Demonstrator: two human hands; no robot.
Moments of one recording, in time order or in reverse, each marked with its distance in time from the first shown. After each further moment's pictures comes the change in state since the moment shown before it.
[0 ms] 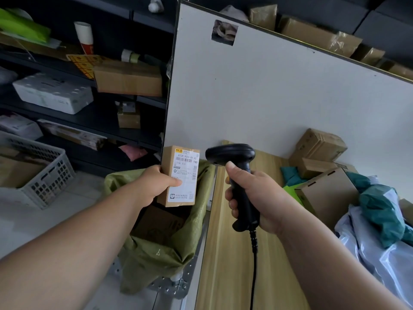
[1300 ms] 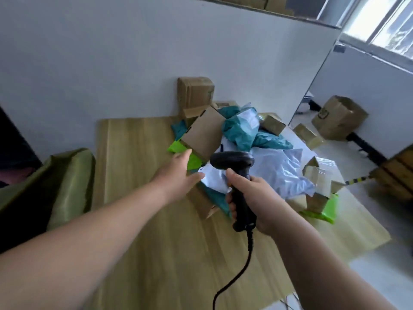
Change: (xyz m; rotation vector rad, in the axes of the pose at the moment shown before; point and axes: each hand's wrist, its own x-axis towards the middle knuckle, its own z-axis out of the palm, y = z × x) left_hand -0.105 0.022 0.358 0.932 -0.340 0.717; right_hand -0.156 0.152 -0.256 0.284 0.500 0.039
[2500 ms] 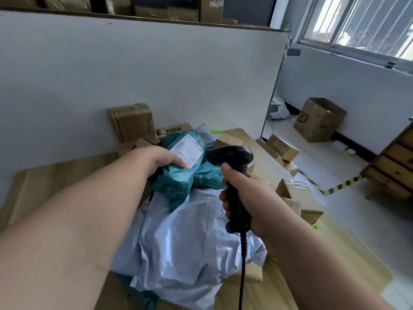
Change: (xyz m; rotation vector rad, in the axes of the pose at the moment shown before) left_hand 0.251 0.129 0.053 -0.489 -0.368 -0.609; right_hand 0.103 -0.061 -0.177 0.184 0.097 -0.042
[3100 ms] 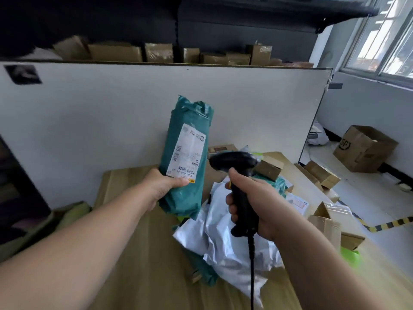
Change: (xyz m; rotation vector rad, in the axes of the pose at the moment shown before) left_hand -0.146 -0.116 -0.087 -0.410 0.297 0.382; right_hand -0.068 -0.020 0.101 0.015 -0.277 -0.040
